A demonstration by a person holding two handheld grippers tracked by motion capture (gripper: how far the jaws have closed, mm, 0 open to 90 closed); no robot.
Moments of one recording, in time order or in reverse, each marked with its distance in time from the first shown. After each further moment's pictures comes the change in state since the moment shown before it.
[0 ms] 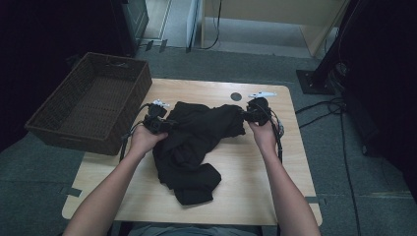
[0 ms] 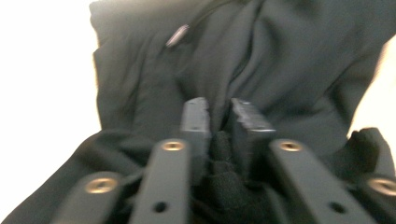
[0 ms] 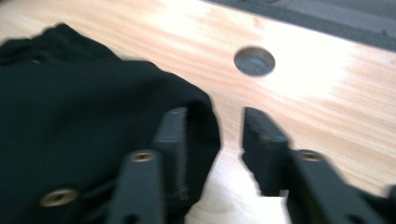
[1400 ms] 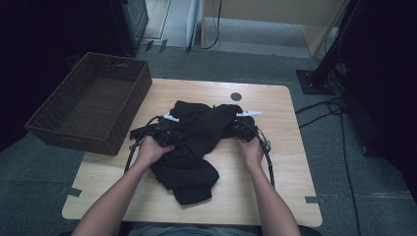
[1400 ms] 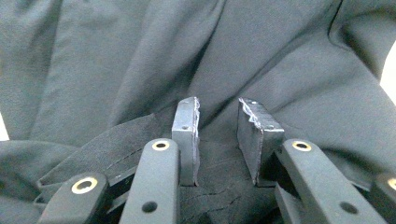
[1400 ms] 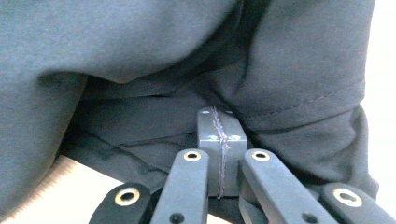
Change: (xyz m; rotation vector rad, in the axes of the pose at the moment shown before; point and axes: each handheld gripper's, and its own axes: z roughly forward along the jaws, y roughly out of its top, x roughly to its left) left arm -0.012 -0.035 0.039 0.107 0.021 0.083; right arm 0.024 -0.060 0.047 0.096 0.021 0.009
